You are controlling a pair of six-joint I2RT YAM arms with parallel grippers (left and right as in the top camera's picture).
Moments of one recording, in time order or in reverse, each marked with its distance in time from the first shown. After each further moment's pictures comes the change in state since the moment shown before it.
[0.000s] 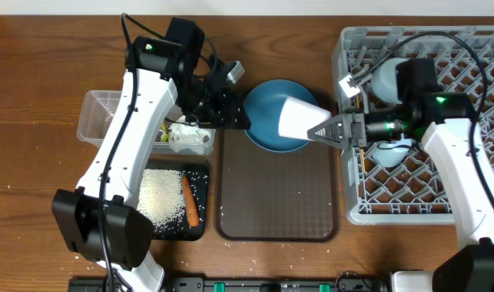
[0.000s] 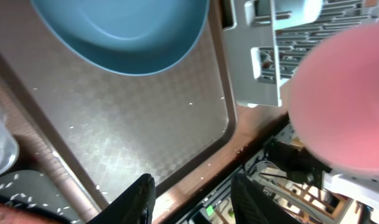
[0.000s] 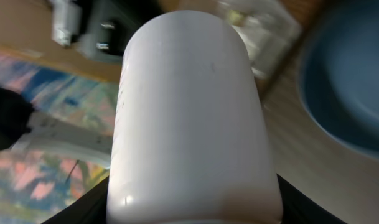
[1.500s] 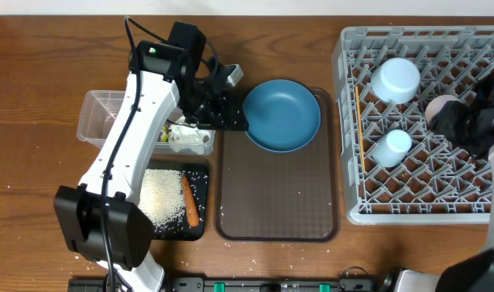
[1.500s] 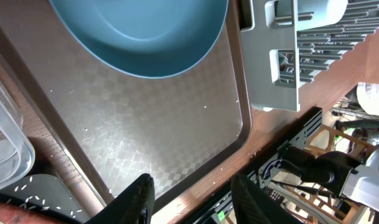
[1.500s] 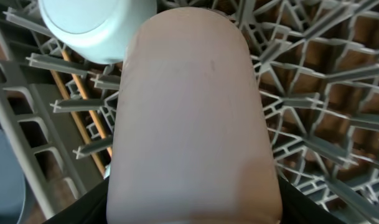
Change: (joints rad) left arm 0.000 0.000 -0.055 0.056 -0.027 -0.001; right arm -0.394 -0.047 0.000 0.182 1.021 0.416
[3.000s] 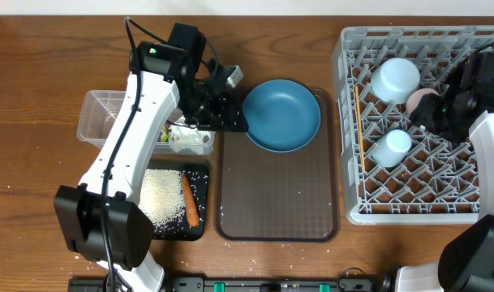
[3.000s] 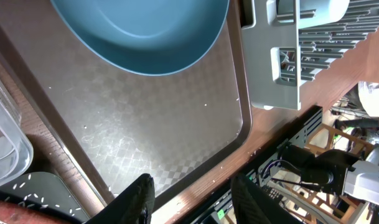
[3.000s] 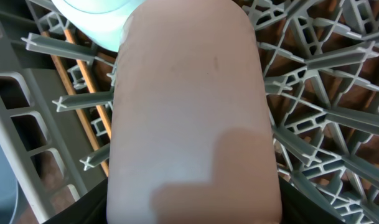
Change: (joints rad) left arm 0.000 0.000 -0.006 -0.004 0.000 0.000; right arm 0.103 0.128 0.053 0.001 0.026 0.002
